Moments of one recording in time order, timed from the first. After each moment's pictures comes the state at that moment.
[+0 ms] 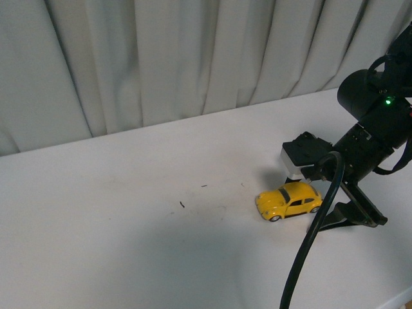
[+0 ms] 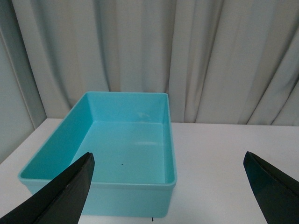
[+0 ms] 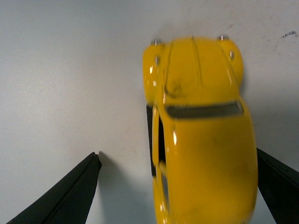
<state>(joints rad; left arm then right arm) 0.00 0.00 0.01 0.00 0.00 0.00 -0.37 2.14 1.08 -0.54 -0.49 -1.70</state>
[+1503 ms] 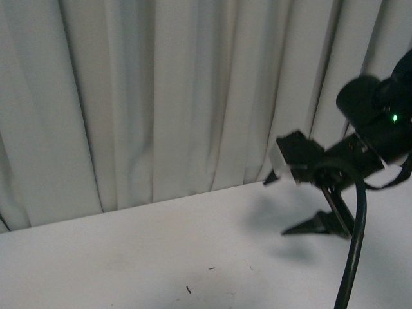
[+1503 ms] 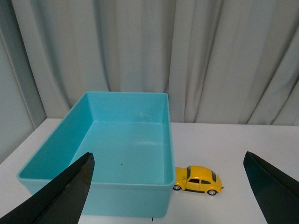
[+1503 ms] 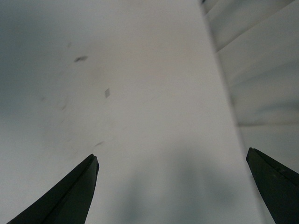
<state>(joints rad) 0.00 0.00 0.01 0.00 0.00 0.00 -0.31 1.88 1.16 -0.43 -0.70 -1.61</state>
